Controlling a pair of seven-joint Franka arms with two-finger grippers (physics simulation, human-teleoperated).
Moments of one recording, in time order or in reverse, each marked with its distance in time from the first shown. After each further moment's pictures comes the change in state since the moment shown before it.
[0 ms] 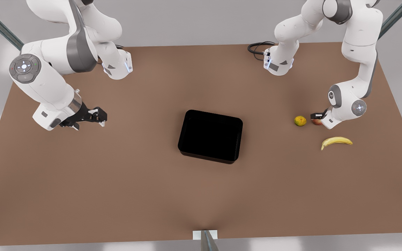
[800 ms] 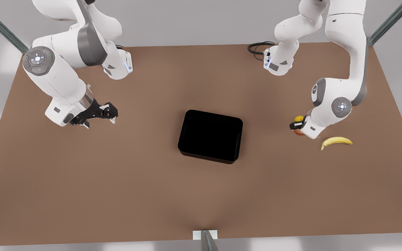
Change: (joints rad) left arm -0.024 -0.177 -0.488 0.335 -0.123 -0.411 -0.575; right arm 0.046 0.009 0.027 0.037 0.008 -0.002 0.017
